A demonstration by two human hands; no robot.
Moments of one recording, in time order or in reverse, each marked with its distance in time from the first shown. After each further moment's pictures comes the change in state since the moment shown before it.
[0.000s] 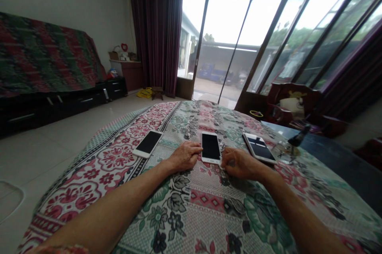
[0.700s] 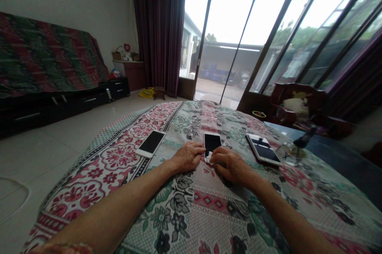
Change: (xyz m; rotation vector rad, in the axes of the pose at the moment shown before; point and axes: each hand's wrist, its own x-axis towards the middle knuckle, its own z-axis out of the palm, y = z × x) left_hand 0.002 0.004 -0.006 -0.011 -0.050 -0.001; right_hand 0.014 -0.022 0.027 -0.045 0.170 -0.131
